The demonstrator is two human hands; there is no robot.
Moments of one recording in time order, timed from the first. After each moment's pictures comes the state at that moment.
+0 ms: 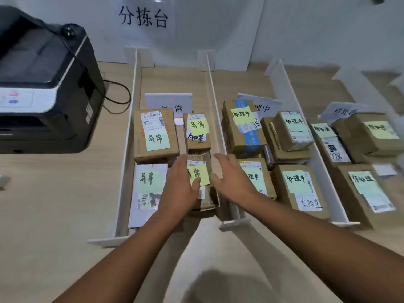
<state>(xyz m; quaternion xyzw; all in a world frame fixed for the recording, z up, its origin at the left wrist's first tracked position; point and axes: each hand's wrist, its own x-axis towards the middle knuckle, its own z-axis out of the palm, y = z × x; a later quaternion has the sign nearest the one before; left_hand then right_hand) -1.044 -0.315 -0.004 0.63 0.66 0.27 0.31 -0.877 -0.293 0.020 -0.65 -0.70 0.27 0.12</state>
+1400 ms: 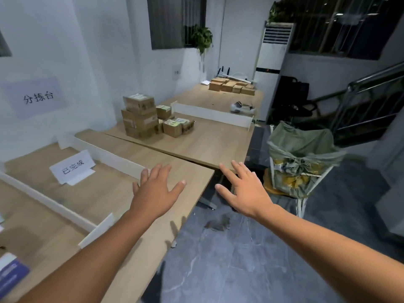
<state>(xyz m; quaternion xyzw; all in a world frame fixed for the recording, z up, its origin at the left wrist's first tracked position) -0.061 -0.612 0.170 0.94 0.23 0.14 0.20 0.059 -0.856 0.180 -0.93 -0.34 -0.03 0.16</state>
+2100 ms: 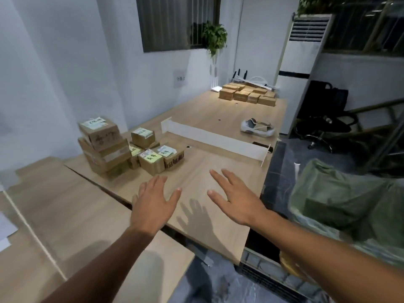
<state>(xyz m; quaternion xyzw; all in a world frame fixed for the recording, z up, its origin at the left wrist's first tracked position) 0.440 -0.543 0.153 0.92 0.30 0.18 0.18 0.578 -0.752 0.177 -0.88 -0.41 0.05 0.22</state>
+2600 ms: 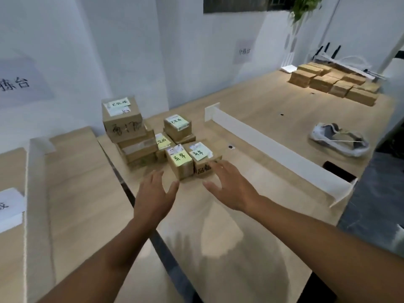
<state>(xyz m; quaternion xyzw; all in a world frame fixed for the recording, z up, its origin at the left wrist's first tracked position) 0.610 -0.377 0.085 0.82 0.49 0.20 0.23 0.807 -0.506 0.124 -0.79 -0.56 0.13 0.21</state>
